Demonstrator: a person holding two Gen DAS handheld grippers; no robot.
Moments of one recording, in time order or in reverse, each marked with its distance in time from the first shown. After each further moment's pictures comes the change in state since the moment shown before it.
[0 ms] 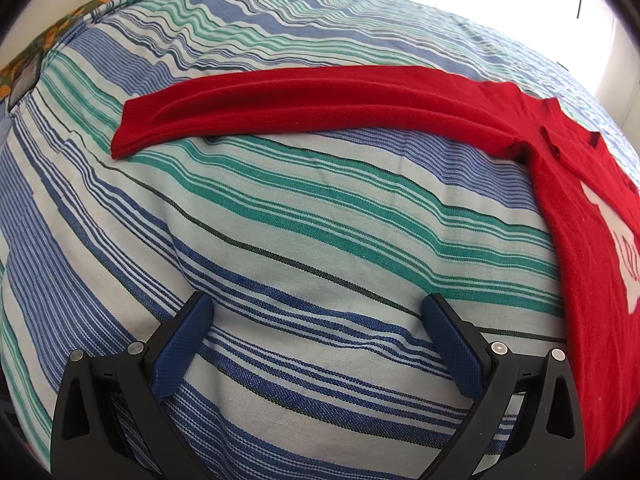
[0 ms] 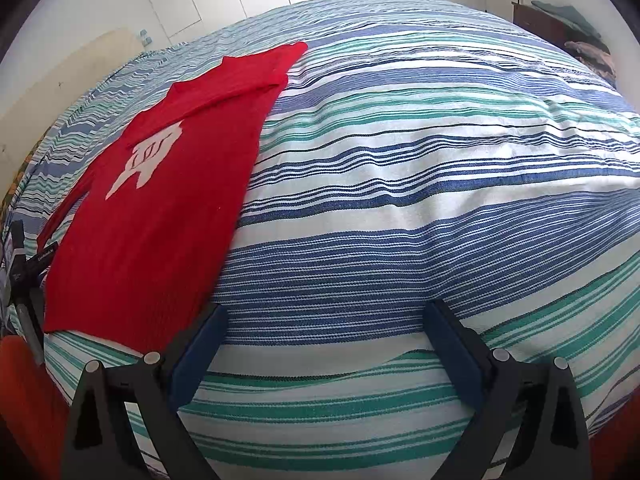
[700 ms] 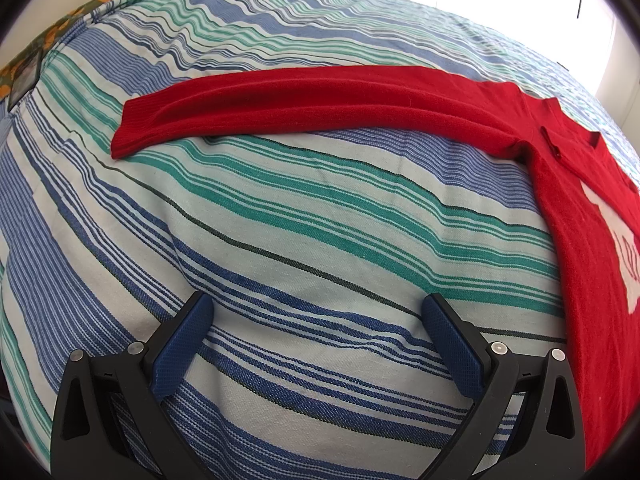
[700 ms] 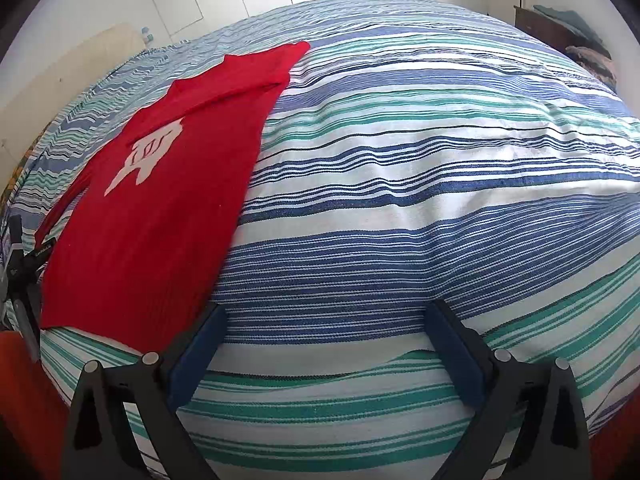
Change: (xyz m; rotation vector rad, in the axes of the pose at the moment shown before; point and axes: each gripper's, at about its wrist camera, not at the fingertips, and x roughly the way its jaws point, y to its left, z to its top) left arm 0.000 0.000 0.000 0.000 0.000 0.000; right arm 0.001 0.001 0.000 -0.013 -0.001 -0.007
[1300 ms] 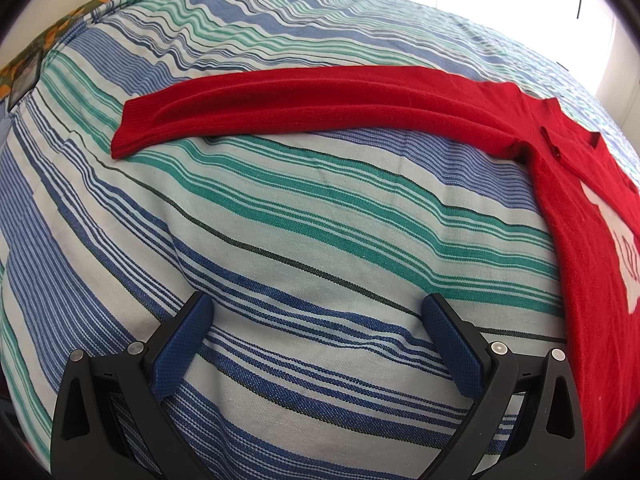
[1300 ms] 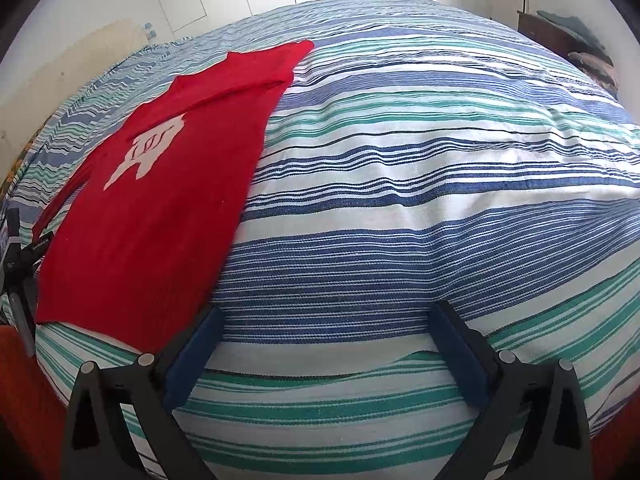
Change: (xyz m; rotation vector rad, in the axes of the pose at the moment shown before) left arm 0.001 0.000 0.000 -0.002 -0.005 0.000; right arm 0.002 0.004 -0.001 -0.030 -0.002 -0.016
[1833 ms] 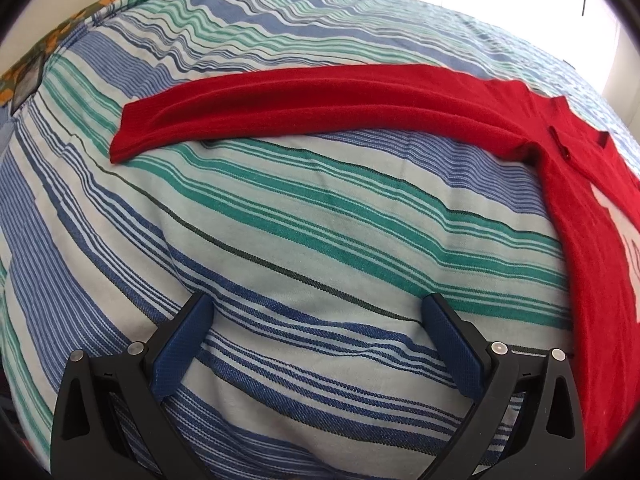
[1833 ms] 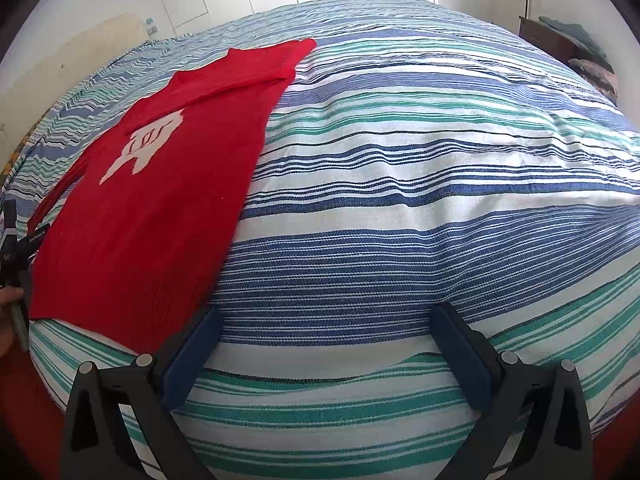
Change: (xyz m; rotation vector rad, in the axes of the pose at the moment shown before) left arm 0.005 -0.006 0.005 -0.003 0.016 0.023; right arm 0.003 0.003 0.002 -0.015 -0.001 -0.017
